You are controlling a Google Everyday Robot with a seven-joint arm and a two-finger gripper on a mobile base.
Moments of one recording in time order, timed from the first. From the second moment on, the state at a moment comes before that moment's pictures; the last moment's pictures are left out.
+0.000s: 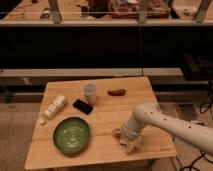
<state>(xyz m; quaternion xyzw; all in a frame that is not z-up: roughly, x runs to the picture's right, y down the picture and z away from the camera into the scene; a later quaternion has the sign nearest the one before) 0.088 0.271 0.771 -0.31 -0.29 -0.21 0.88</state>
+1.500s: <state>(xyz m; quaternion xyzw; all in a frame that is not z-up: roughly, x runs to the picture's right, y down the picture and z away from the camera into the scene) 0.169 0.226 0.714 -0.24 -0.17 0.06 0.95</state>
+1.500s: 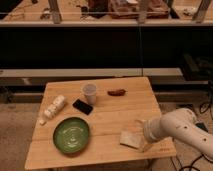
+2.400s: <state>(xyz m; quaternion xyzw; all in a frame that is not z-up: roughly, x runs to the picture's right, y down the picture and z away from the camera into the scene) 0.147 0.234 0.764 -0.31 -0.17 0.06 0.93</state>
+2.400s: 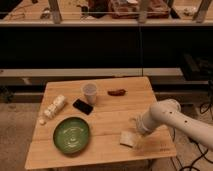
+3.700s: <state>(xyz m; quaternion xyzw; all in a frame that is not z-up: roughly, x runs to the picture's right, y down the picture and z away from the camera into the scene) 0.139 0.271 0.785 -0.29 -0.22 0.07 0.93</state>
